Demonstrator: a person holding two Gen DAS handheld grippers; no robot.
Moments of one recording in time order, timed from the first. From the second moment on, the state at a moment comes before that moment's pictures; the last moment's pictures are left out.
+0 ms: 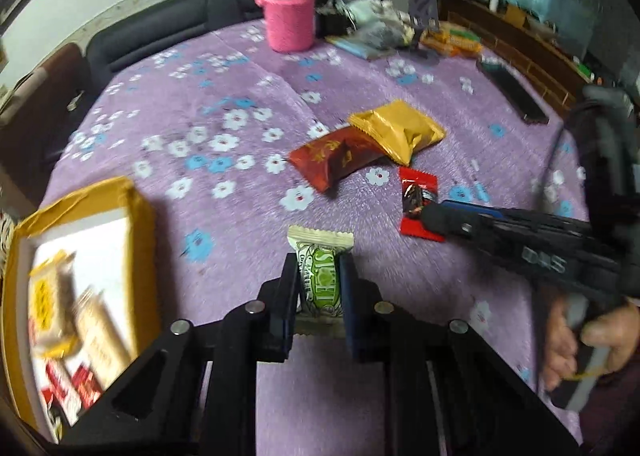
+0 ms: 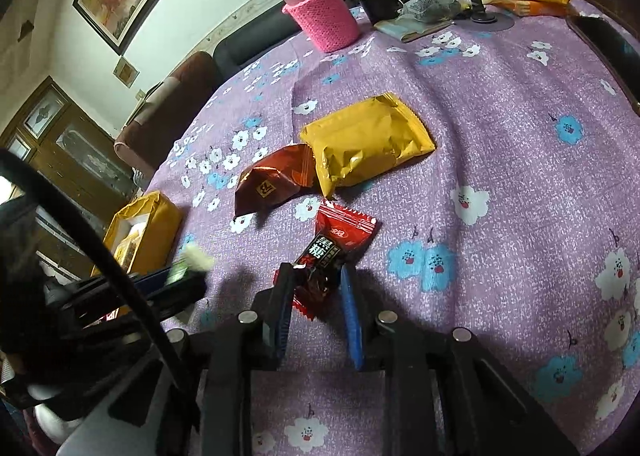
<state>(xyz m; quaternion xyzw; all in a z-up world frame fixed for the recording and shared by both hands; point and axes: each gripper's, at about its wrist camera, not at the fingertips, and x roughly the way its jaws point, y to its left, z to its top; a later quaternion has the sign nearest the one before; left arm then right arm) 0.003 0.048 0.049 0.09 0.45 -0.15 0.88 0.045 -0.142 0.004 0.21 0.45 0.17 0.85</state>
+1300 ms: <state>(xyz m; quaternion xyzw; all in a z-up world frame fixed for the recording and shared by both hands) -0.144 0.267 0.068 -0.10 0.39 0.02 0.92 -0.039 0.005 0.087 0.04 0.42 0.24 0.88</state>
